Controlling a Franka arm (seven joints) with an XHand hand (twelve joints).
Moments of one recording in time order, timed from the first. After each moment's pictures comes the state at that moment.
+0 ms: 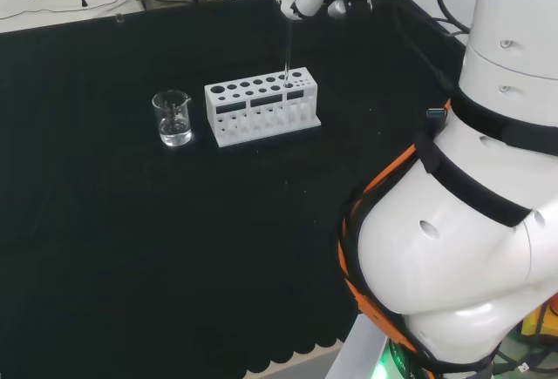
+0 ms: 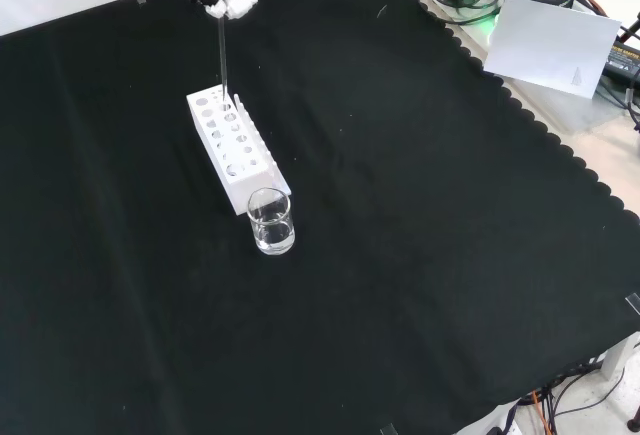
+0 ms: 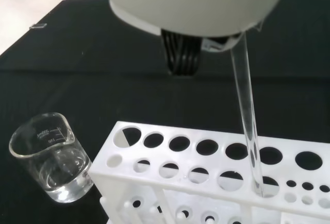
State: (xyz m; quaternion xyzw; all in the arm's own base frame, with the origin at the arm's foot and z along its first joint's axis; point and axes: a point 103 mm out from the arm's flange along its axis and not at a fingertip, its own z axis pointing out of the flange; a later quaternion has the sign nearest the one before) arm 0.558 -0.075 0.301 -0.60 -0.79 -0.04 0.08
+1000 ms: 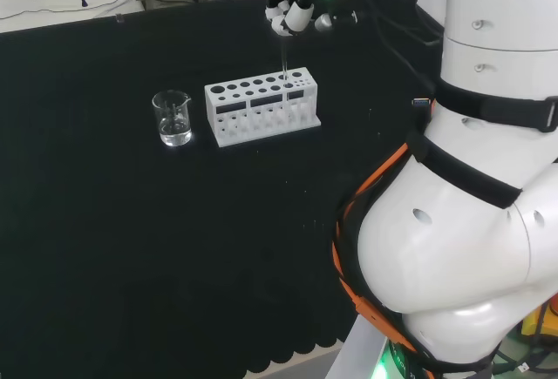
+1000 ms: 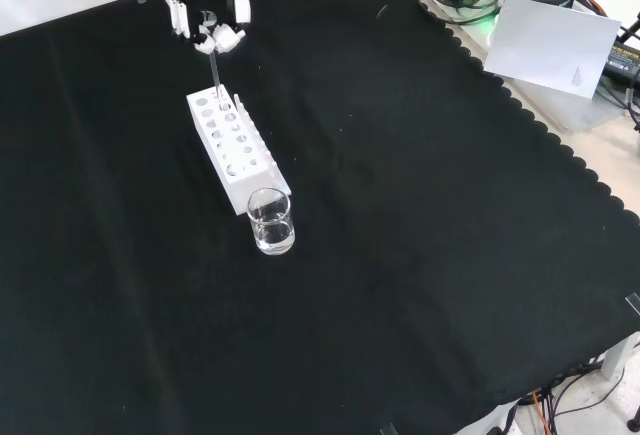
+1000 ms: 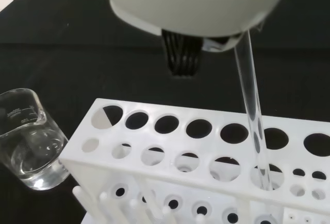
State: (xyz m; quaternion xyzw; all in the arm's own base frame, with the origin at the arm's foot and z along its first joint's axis) arm 0.591 -0.069 0.259 -0.60 -0.80 -0.01 0.10
